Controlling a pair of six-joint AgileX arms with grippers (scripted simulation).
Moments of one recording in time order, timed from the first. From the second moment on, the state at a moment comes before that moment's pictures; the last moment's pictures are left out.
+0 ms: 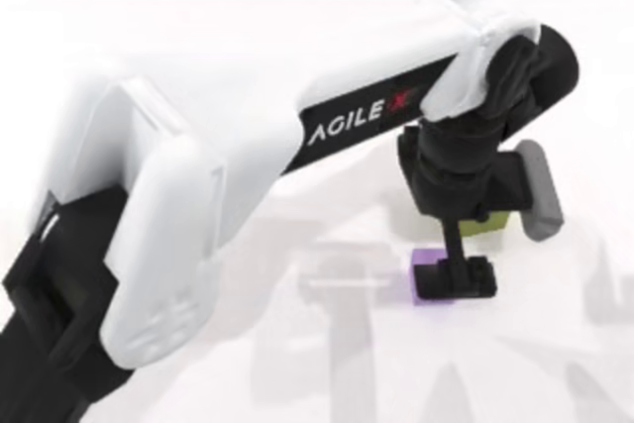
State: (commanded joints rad) left arm -0.91 2.42 2.16 -1.30 0.01 0.66; right arm 0.00 0.00 0.00 0.00 0.00 0.00
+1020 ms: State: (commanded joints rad) left arm -0.48 2.17 1.86 -1.26 0.00 0.87; right arm 0.00 0.00 0.00 0.00 0.00 0.00
